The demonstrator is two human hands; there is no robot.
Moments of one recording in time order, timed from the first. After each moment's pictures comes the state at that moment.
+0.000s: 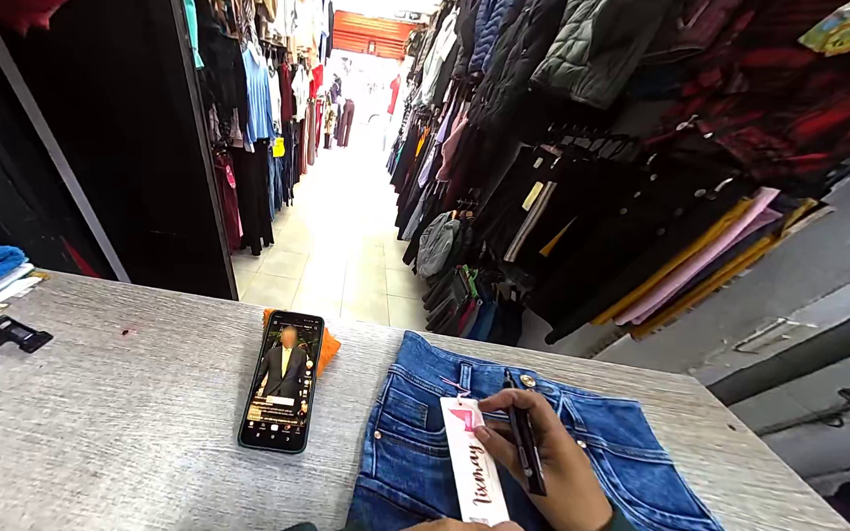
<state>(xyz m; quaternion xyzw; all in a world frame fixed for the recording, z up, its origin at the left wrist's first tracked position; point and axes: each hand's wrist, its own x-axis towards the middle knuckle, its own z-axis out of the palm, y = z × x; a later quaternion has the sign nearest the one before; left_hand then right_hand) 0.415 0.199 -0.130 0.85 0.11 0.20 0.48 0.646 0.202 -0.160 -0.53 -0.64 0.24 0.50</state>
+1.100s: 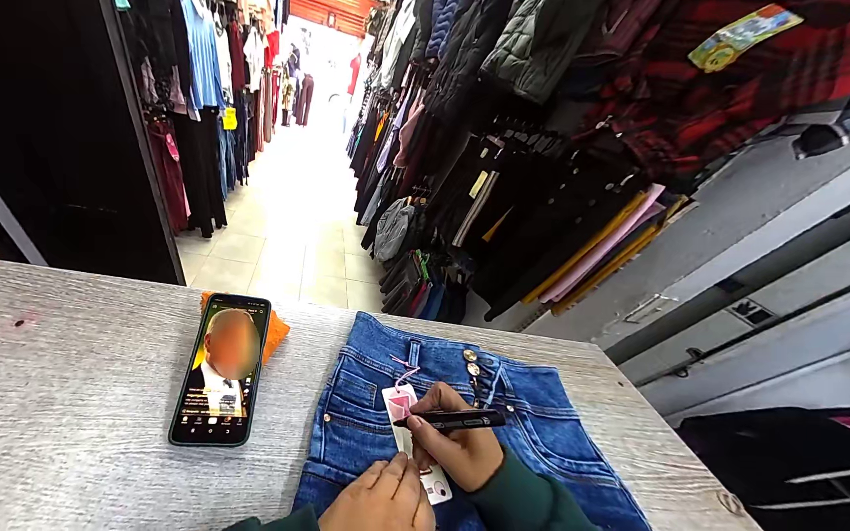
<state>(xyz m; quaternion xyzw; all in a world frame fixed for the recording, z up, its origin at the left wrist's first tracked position) 0.437 0.194 -0.185 0.95 0.15 0.28 -0.02 0.634 0.206 -0.167 -0.49 -0.66 0.37 0.43</state>
